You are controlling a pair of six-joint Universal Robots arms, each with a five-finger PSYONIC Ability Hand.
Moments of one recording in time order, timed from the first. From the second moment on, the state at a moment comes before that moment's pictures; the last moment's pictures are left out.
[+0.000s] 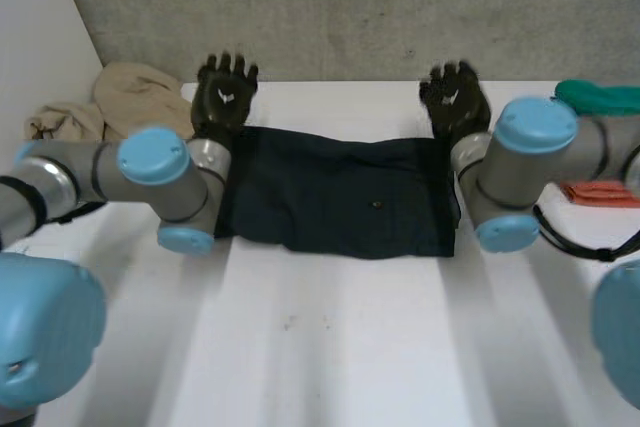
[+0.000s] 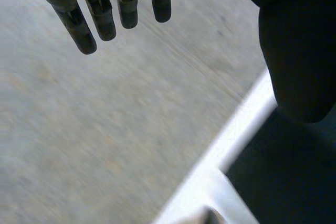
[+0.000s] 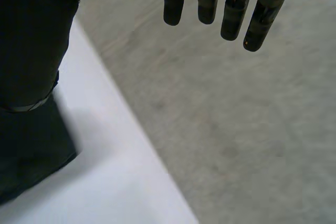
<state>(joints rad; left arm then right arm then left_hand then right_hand) 4.29 -2.57 -0.89 3.71 -1.57 3.71 1.98 -0.64 0.86 -0.31 1.58 2.45 0.19 0.21 0.22 0.21 0.04 0.22 0.23 0.22 0.24 0.07</state>
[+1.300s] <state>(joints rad) 4.22 -2.03 -1.64 3.66 -1.58 3.52 1.88 -0.89 1.40 -0.21 1.49 2.80 0.19 0.21 0.22 0.21 0.04 0.94 1.17 1.16 1.19 0.97</state>
